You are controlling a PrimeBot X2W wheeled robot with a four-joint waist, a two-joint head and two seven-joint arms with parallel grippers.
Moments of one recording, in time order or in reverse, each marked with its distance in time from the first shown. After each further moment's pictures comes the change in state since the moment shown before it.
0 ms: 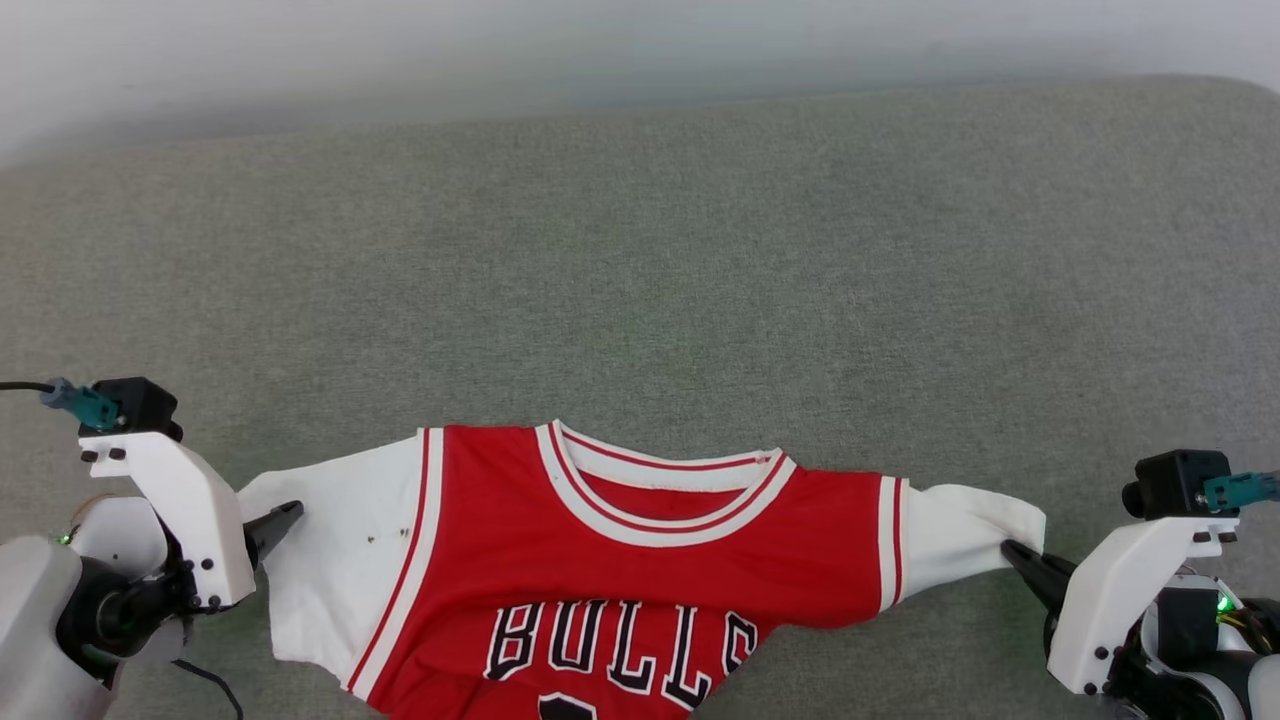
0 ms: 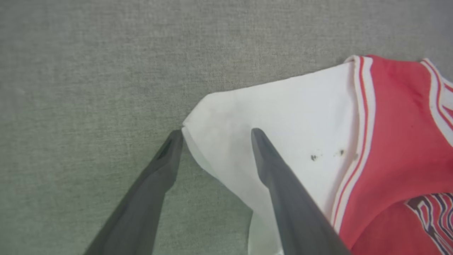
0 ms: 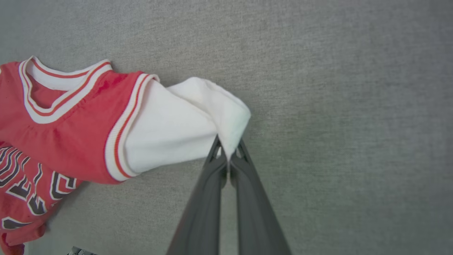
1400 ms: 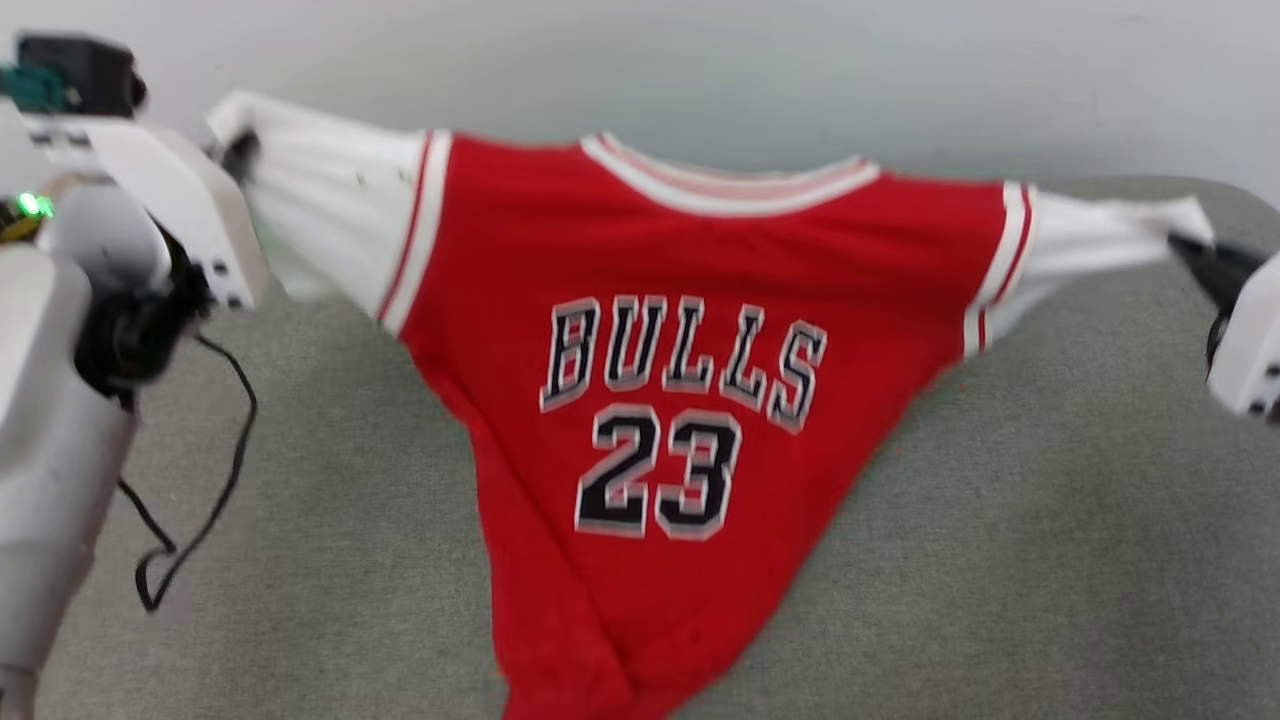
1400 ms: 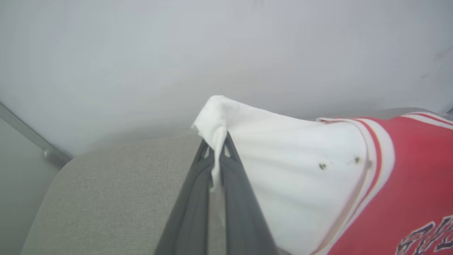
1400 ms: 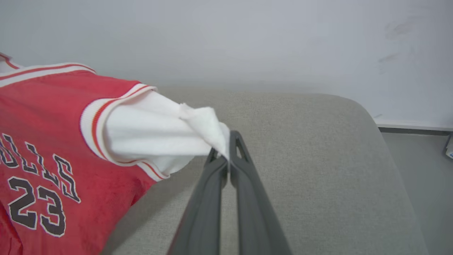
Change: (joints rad) left arm -0.458 -0.133 -0.030 0.156 0.182 -0.004 -0.219; right arm -0.419 -0.193 -0.027 0.048 -0.023 0.000 0.025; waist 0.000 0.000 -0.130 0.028
